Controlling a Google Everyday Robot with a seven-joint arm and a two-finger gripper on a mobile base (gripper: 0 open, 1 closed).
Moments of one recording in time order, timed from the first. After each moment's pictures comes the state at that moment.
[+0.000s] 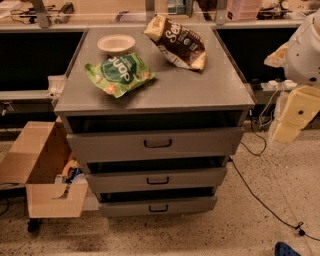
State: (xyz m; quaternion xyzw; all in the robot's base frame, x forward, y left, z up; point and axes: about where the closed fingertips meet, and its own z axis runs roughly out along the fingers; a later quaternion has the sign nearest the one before) arm 0.438 -0.217 0.976 -0.60 0.78 -0.03 0.16
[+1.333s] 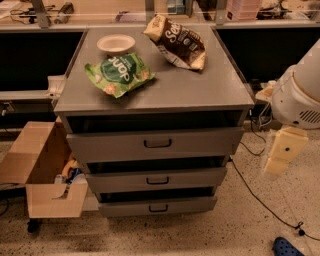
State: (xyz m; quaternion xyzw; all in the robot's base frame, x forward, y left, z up) arm 0.425 -0.220 0.907 -0.61 0.78 -0.02 0.14
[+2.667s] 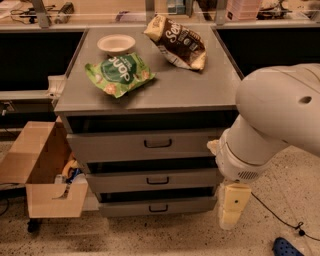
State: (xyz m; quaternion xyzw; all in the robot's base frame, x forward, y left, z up) arm 0.386 -0.143 0.796 -0.68 0.72 0.02 0.09
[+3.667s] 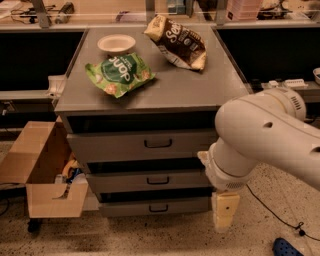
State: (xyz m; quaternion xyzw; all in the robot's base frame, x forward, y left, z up) arm 0.396 -0.139 0.749 -0.72 0.69 0.00 0.07
